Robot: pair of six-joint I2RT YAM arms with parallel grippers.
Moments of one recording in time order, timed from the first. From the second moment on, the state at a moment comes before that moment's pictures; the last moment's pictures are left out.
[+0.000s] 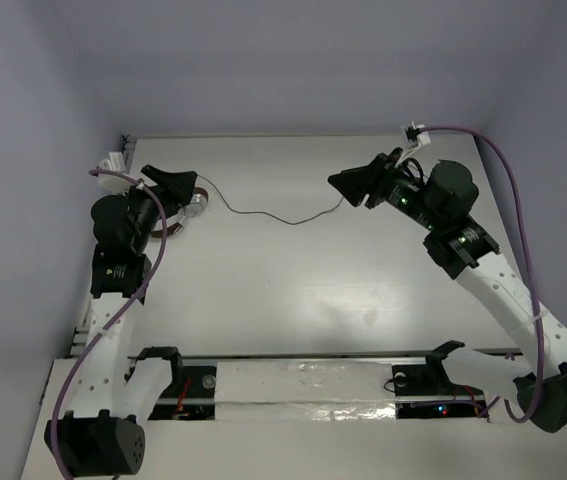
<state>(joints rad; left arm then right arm) 0.02 0.85 0.81 0.03 0.26 -0.72 0.47 1.10 1.11 0.05 -0.32 0.54</state>
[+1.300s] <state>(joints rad) 0.29 1.64 1.04 -0.33 -0.20 -0.56 0.62 0.94 0.88 0.04 -0.32 0.53</state>
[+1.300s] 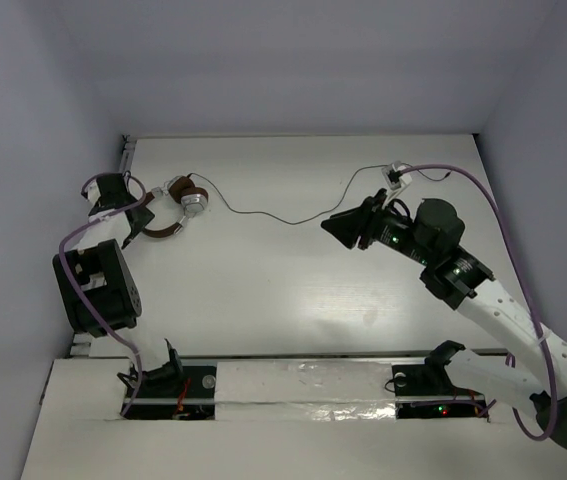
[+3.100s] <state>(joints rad) -0.07 1.48 1.50 -0.47 0.29 -0.35 0.62 1.16 0.96 0.07 -0.28 0.22</state>
